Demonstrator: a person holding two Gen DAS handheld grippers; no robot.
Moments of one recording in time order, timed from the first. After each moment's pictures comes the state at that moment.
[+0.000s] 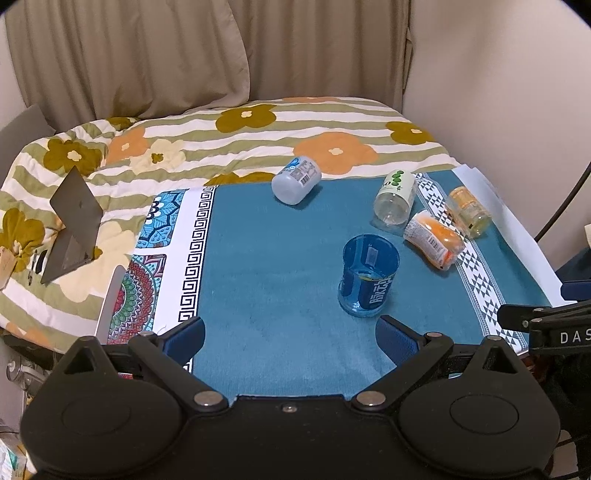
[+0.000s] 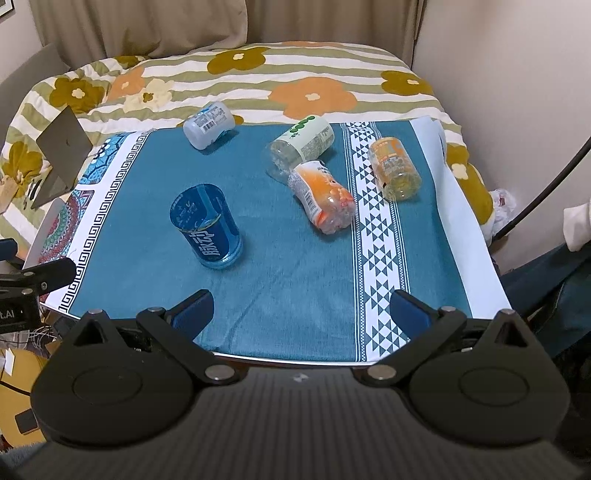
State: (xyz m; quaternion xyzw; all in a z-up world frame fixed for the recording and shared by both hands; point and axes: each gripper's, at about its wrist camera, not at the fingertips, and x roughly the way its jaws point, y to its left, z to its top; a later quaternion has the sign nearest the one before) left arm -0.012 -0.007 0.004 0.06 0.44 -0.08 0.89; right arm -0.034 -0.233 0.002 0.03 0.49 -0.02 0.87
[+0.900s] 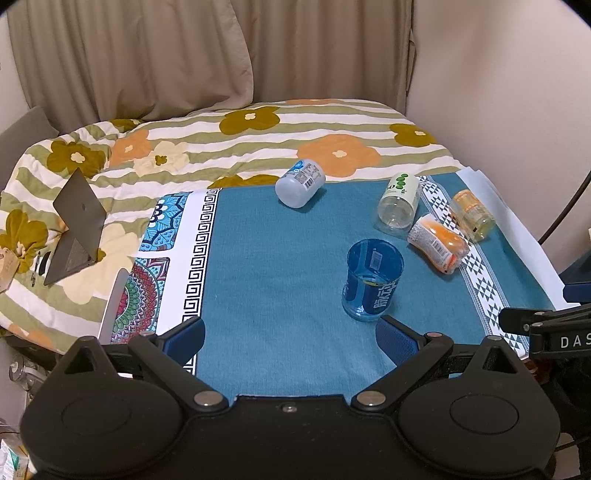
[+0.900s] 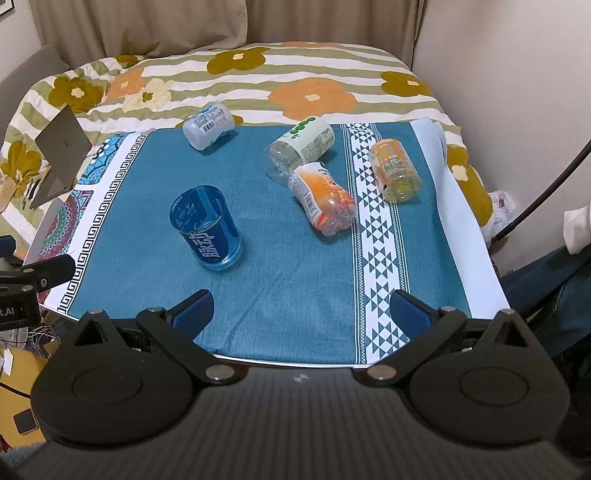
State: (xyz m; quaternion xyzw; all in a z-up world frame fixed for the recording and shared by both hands) left arm -0.010 -0.005 0.005 0.06 0.43 -0.08 0.90; right arm -0.033 -0.231 0.003 0.03 0.49 -0.02 0.87
